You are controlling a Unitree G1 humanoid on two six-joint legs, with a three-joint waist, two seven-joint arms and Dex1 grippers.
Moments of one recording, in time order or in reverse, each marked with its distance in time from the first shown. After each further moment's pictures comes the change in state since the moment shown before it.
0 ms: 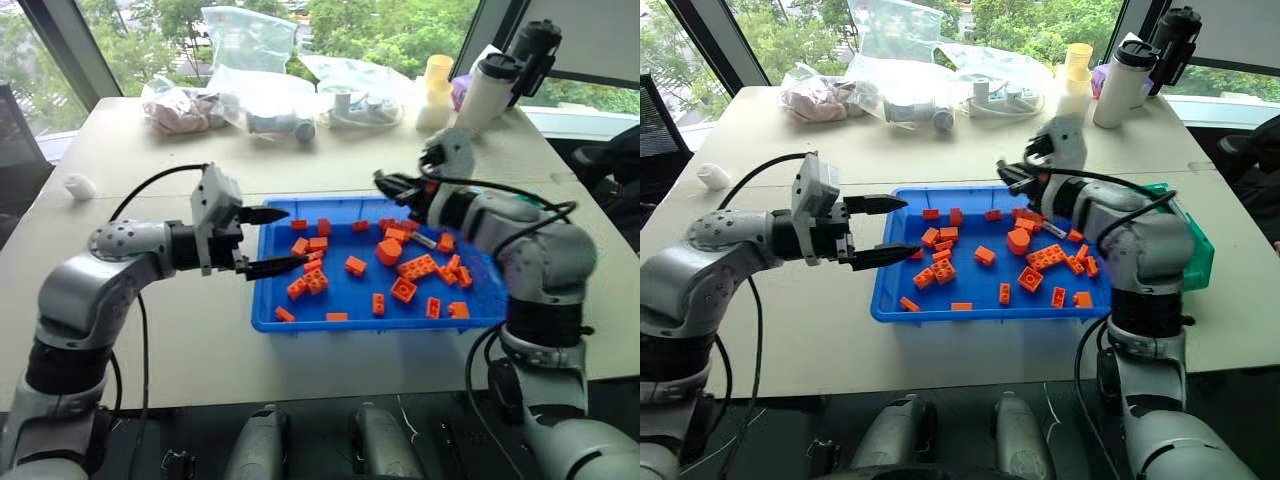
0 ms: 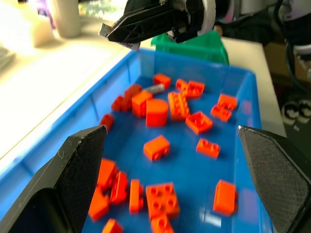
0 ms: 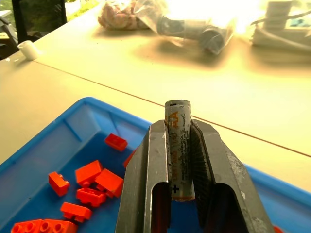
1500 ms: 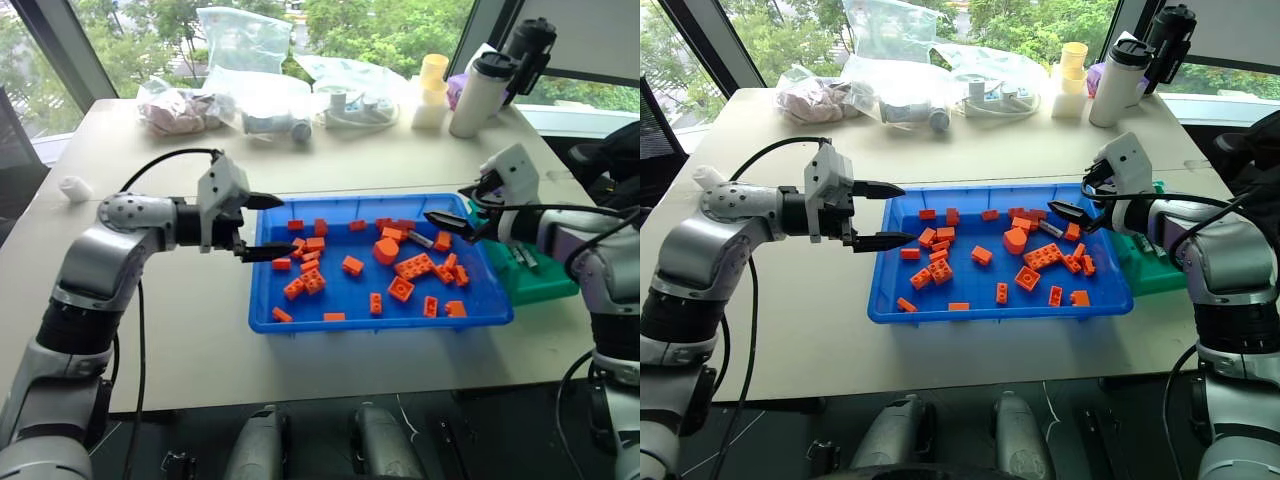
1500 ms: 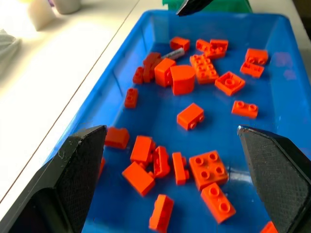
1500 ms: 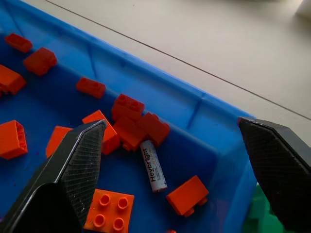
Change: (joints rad) left arm -0.107 0.150 -0.105 0.250 0.246 -0.208 -0.191; right arm 0.107 -0.345 0.242 0.239 -0.081 -0.203 0.198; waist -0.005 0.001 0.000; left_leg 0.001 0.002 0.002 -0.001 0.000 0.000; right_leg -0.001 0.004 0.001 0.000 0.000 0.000
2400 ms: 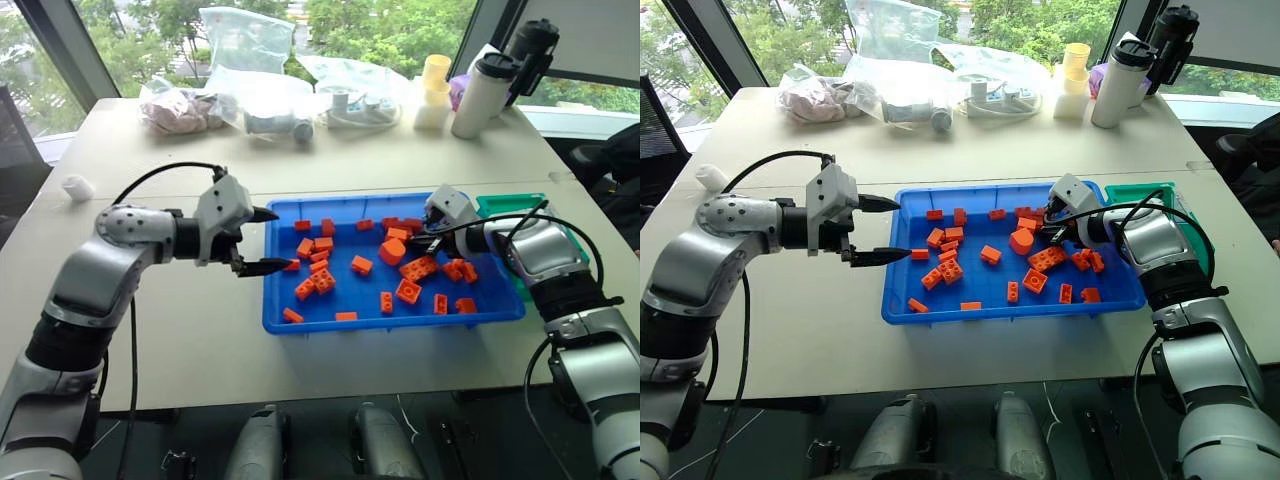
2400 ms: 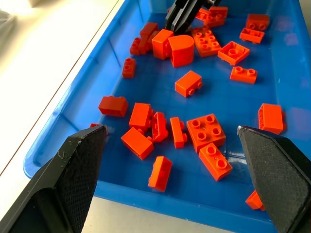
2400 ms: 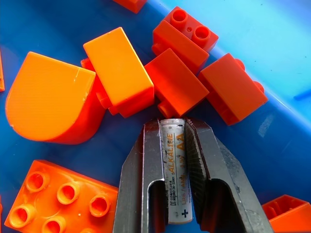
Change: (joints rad) left arm 0.055 0.000 -0.006 -0.090 0.034 0.040 0.048; right arm -0.186 0.096 0.269 0.477 -0.234 -0.298 0.261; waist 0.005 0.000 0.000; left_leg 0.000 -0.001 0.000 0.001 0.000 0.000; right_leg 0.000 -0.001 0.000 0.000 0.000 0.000
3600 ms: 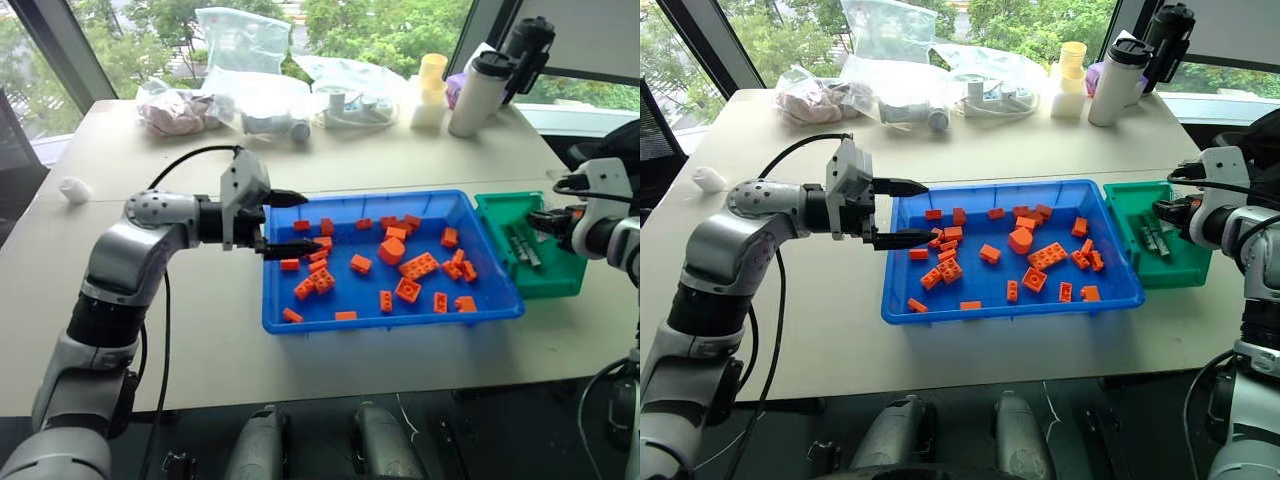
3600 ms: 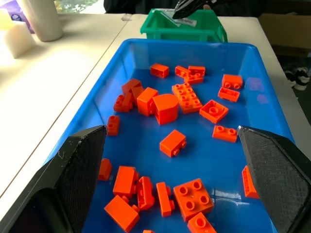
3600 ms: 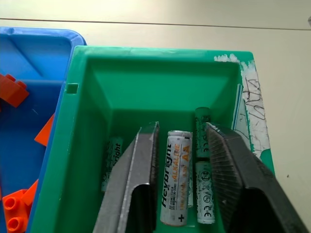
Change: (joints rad) left arm -0.092 -0.133 0.000 0.098 -0.062 0.006 -0.032; right arm 0.240 -0.151 -0.593 -0.323 0.139 0.456 -0.390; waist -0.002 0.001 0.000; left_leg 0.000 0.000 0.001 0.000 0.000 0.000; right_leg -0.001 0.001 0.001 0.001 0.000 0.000
